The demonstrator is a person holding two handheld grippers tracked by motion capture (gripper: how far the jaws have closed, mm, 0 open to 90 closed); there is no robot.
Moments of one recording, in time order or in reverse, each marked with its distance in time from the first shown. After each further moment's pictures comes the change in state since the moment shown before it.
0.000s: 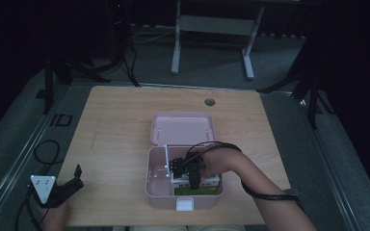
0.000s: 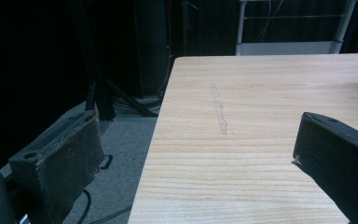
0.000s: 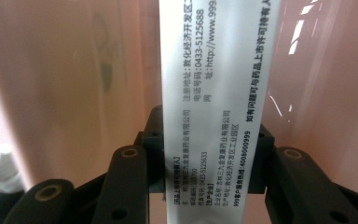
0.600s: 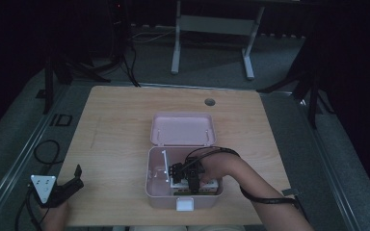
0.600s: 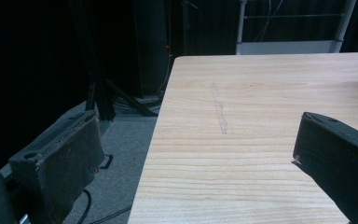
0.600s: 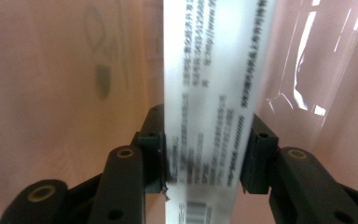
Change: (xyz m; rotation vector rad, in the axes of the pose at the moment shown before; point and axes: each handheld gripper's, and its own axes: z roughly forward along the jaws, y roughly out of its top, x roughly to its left) left arm 0.000 0.000 0.000 0.000 -0.001 0.003; right arm 0.004 0.004 0.016 0.039 0.008 -0.003
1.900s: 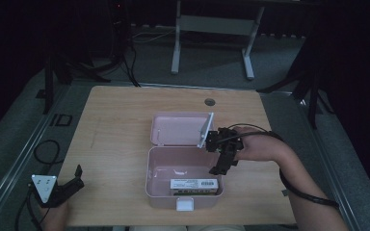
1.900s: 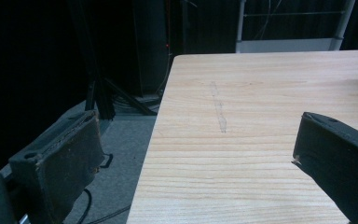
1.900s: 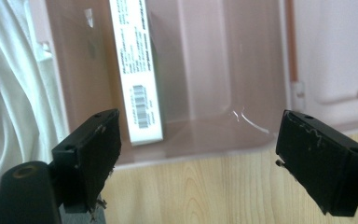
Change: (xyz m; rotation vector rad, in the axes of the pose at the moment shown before) left arm -0.001 0.000 0.001 0.008 -0.001 0.007; right arm -0.009 -0.107 -0.084 -0.360 -0.121 0.150
